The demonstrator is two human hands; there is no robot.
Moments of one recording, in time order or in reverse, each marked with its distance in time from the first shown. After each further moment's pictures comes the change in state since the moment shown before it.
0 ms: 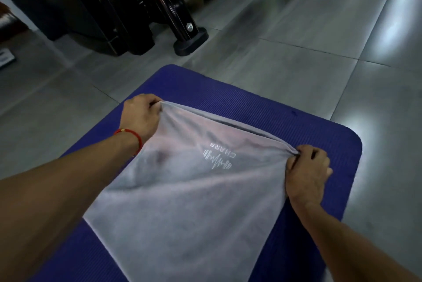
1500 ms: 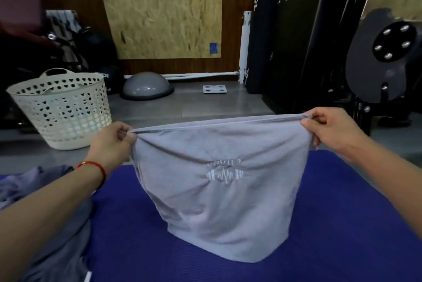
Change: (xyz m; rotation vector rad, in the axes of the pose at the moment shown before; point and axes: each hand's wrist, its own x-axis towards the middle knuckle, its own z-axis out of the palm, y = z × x) left_hand -0.432 -0.221 -0.388 -0.301 0.722 -0.714; right_hand -0.172 -0.409 -0.209 0.541 -0.768 -0.952
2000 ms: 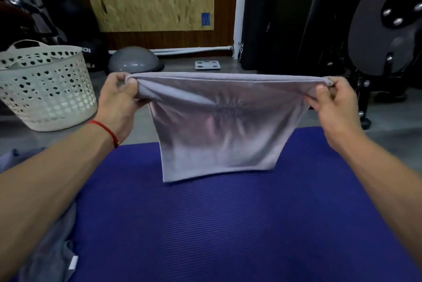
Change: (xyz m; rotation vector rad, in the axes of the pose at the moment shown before) left_hand 0.020 0.049 0.069 -0.745 0.008 0.082; right_hand 0.012 0.044 0.030 0.405 0.318 -0.065
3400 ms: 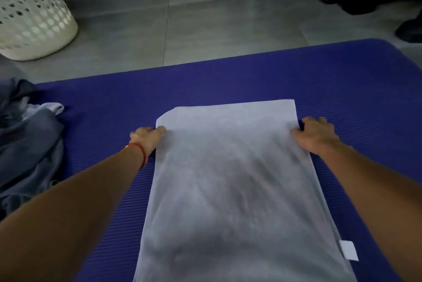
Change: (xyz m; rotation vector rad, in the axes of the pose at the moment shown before) left_hand -0.100 -0.288 -0.063 0.920 -0.110 -0.919; right_hand -0.100 0.285 0.023 -1.135 -0.663 0.630
